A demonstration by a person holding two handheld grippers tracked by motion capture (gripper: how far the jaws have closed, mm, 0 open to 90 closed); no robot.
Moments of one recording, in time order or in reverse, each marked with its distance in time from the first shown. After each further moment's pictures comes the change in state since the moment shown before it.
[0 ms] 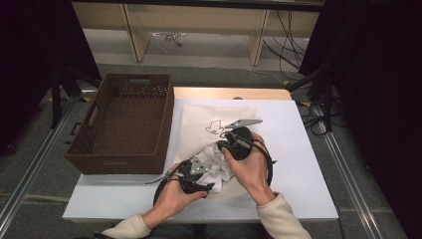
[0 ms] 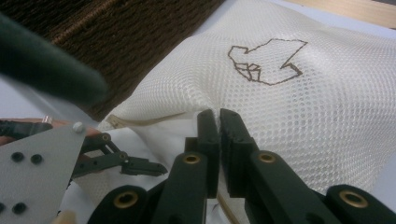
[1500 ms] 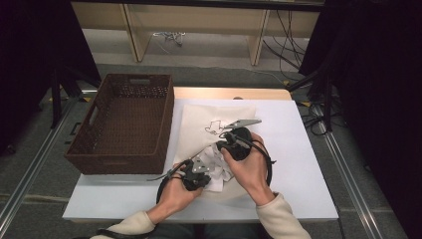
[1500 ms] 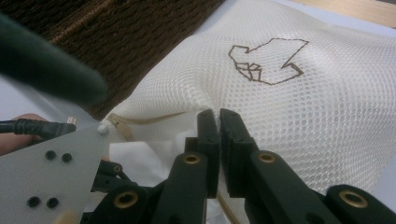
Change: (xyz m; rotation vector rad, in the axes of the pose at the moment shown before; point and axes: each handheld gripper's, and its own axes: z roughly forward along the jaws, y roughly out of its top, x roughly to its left) left arm 0.003 0.000 0.010 0.012 -0.046 -0.020; right arm 0.003 0.000 0.001 -0.008 -0.010 0.006
